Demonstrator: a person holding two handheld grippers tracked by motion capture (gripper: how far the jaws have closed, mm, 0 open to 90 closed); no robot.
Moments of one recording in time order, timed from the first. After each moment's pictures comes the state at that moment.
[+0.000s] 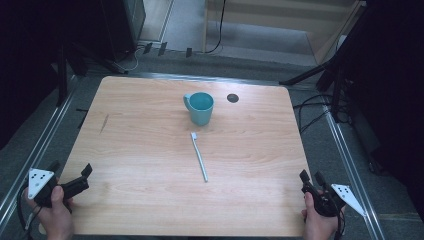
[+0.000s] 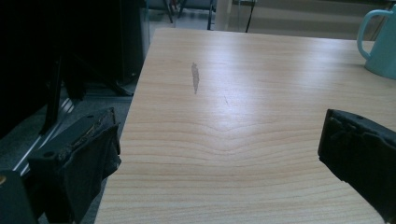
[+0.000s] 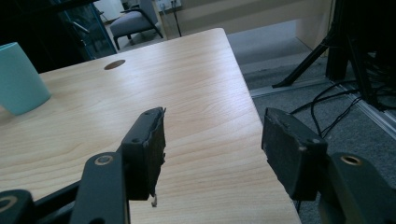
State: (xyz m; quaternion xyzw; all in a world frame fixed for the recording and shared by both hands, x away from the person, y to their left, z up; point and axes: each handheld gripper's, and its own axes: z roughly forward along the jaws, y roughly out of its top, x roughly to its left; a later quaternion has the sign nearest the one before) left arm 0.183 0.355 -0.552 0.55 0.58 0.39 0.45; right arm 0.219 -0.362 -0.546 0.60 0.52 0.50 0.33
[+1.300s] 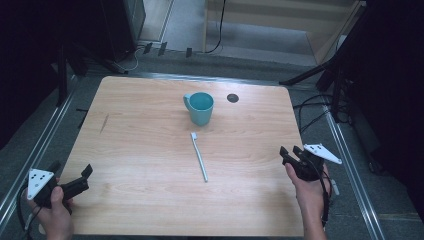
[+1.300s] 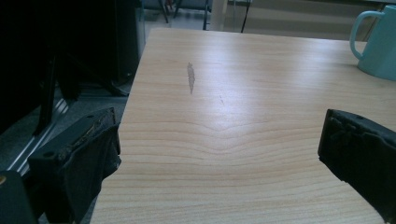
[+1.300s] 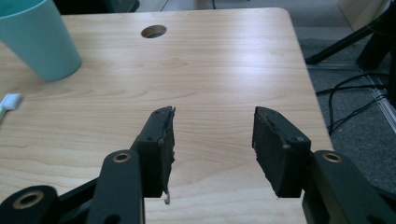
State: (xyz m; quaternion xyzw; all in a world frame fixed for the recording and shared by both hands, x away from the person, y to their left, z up) left arm 0.182 0.356 -0.552 0.56 0.58 0.38 0.46; right arm 0.289 -0.294 -0.473 0.57 0.66 0.41 0.28
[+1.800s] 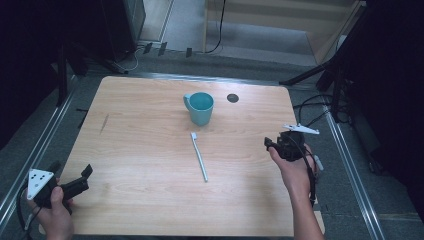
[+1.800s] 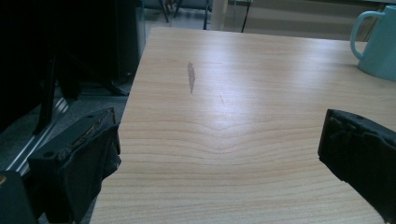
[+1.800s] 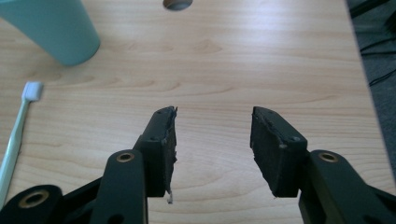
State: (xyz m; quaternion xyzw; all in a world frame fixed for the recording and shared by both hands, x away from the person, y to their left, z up) left arm 0.182 0.356 -0.552 0.56 0.58 0.38 0.46; right arm 0.330 -0.246 -0.446 0.59 0.70 0.33 0.21
